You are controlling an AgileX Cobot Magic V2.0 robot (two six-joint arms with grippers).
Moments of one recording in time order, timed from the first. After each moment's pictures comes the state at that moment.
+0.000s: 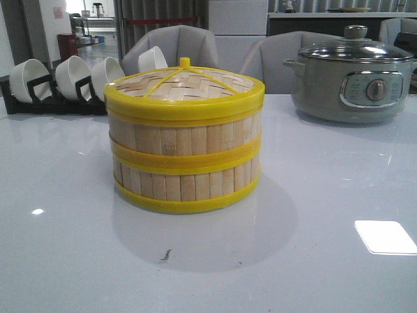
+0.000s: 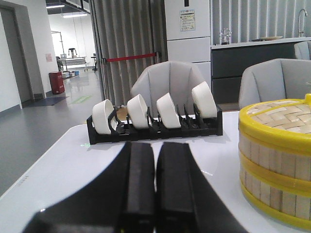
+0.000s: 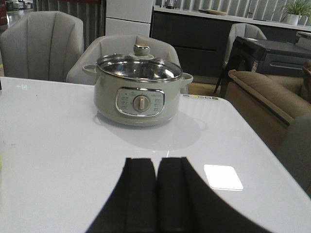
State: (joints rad) left arm -0.09 0.00 0.01 0.10 -0.04 -0.04; right arm -0.12 0.18 -0.20 -0.10 0.11 0.03
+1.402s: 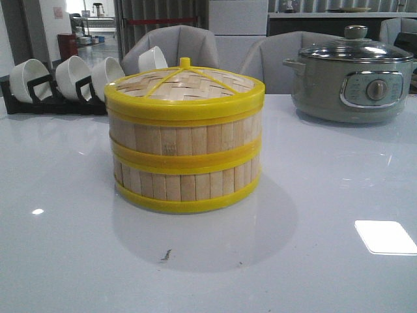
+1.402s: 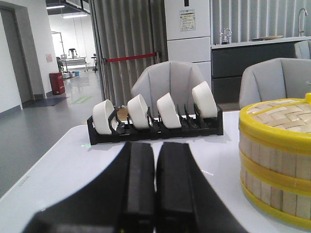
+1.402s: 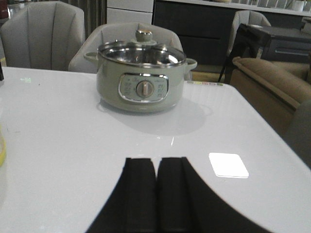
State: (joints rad) left arm -0.09 0.00 0.01 0.10 -0.04 -0.04; right arm -0.12 0.17 -0.14 -0.07 0.11 0.03
